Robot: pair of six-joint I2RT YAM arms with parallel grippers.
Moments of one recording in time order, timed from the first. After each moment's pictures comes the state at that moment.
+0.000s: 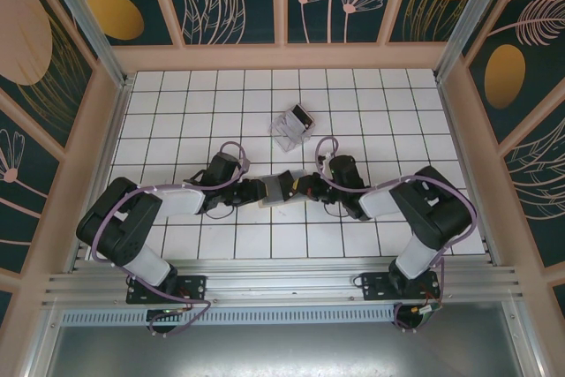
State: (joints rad) left arm -0.55 1.59 0.58 0.14 0.41 -0.78; right arm 0.60 1.67 0.48 0.62 -0.47 0.95
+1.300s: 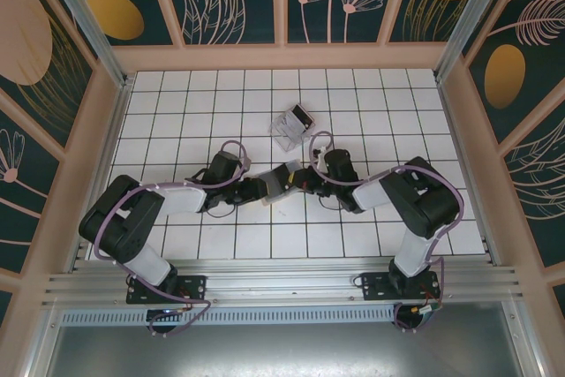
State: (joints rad) left arm -0.55 1.62 0.60 0.14 0.41 -0.79; right arm 0.59 1.77 0.58 0.63 -0.47 0.92
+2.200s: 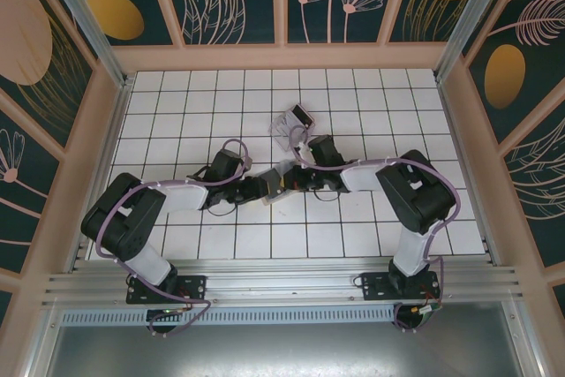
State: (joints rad) left arm -0.55 1.63 0.63 0.10 0.41 -0.79; right arm 0.63 1.82 0.85 0.14 -0.57 0.57
